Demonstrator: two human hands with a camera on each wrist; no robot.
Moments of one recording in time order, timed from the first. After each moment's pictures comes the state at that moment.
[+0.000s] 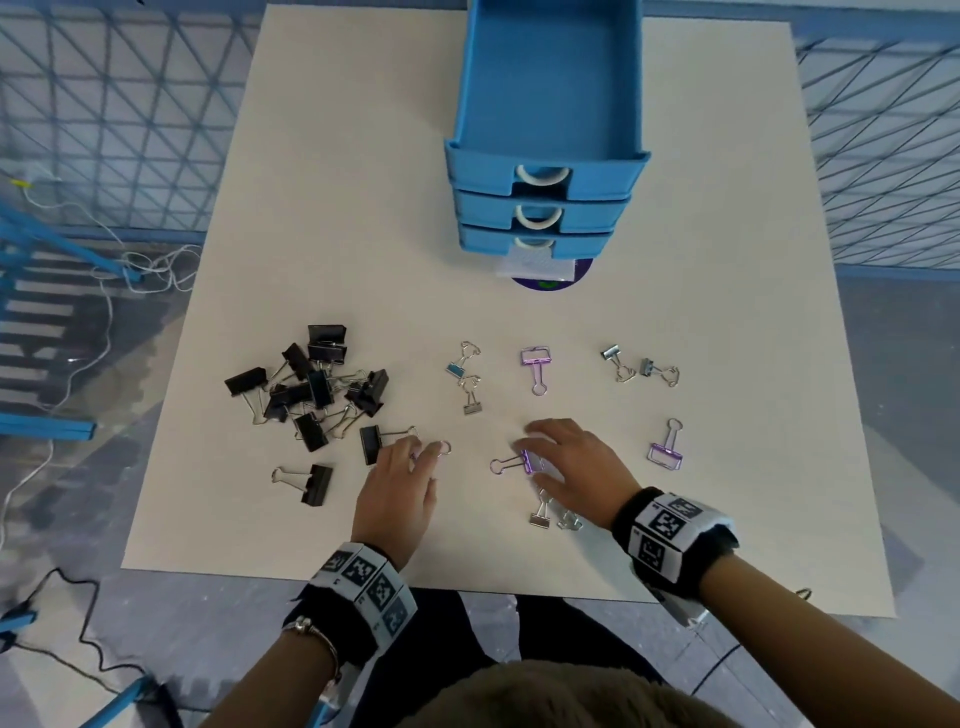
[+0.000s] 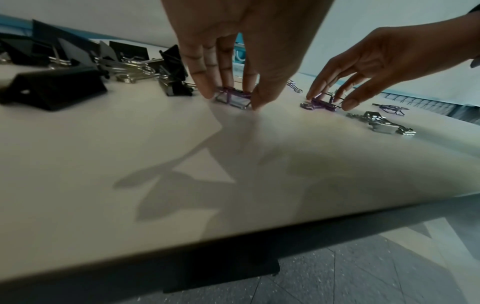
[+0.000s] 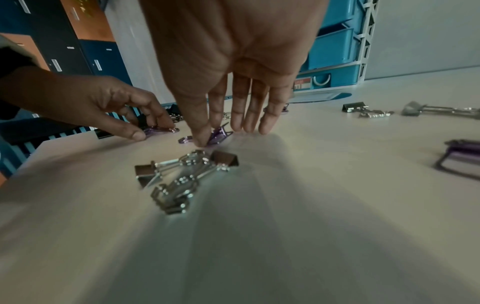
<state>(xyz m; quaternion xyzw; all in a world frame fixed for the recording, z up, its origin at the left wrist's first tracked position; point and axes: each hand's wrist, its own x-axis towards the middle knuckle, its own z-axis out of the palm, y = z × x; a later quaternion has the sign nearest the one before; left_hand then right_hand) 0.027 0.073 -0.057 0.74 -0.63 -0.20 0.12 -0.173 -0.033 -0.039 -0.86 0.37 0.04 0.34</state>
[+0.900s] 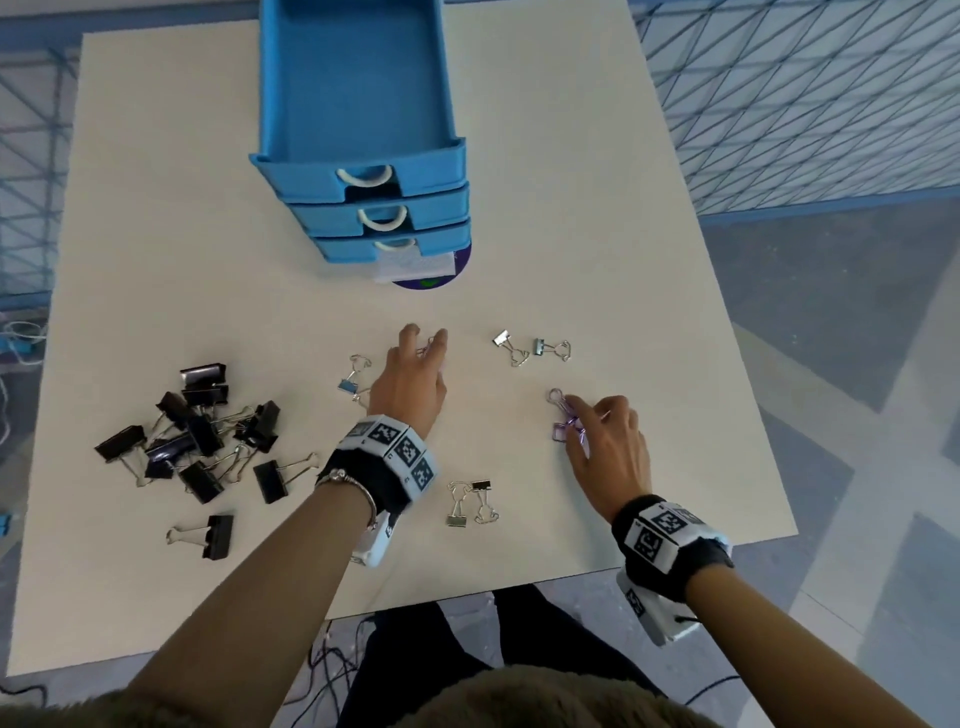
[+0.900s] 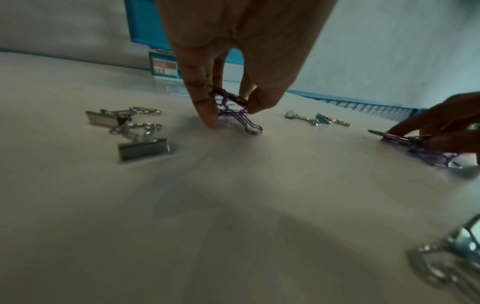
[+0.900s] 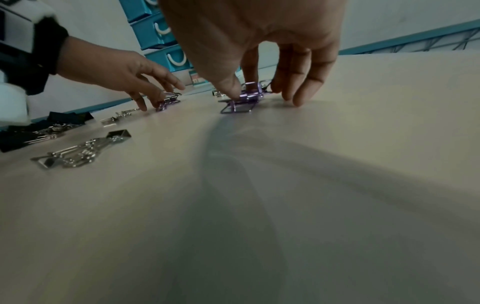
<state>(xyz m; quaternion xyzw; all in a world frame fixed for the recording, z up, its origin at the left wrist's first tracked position) -0.056 -0.071 -0.042 0.73 -0.65 -0.22 0.04 -0.274 -0.027 -0.052 -0.70 0.67 -0.08 0.23</state>
